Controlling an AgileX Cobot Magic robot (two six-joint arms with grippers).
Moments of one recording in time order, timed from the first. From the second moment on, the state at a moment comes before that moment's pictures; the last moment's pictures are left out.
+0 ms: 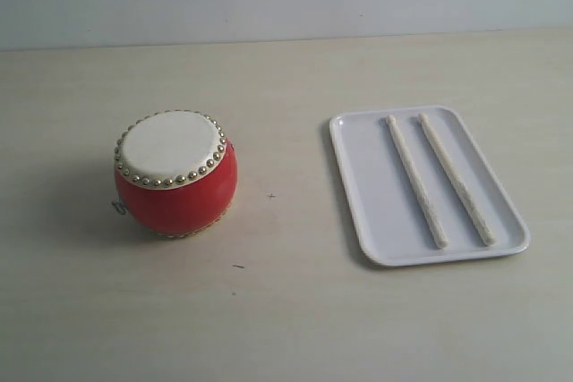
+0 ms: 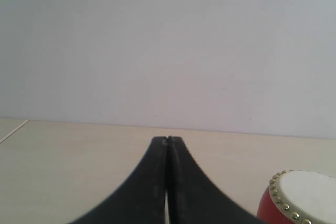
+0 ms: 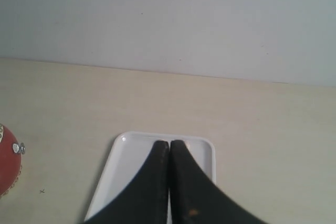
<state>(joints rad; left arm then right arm) 0.00 0.01 0.00 0.05 0.02 -0.11 0.24 0.61 -0.55 0.05 0.37 -0.01</state>
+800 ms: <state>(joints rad) 0.00 0.01 0.00 0.05 0.02 -0.11 0.02 0.01 -0.01 0.05 0.17 0.01</state>
